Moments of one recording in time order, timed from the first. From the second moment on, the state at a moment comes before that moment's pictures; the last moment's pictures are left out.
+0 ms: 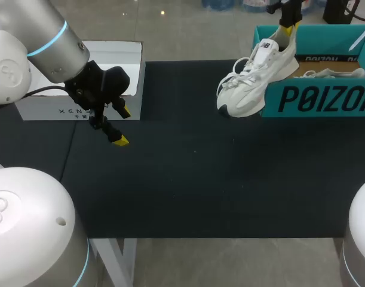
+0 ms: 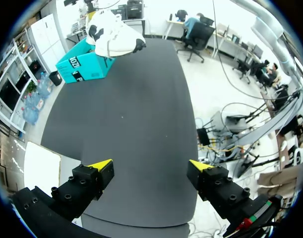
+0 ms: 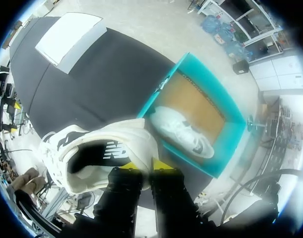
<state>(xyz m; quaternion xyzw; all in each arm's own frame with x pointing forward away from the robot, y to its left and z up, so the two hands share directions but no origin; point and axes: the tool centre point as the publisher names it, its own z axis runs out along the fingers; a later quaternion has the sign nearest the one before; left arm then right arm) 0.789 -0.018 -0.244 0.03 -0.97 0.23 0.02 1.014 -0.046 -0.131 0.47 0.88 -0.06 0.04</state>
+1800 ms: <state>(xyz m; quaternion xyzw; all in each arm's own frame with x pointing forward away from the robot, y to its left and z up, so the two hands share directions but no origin) 0.789 -0.018 -0.244 0.03 -0.97 0.23 0.02 1.120 -0.293 -0.146 0.79 0.61 0.00 0.06</state>
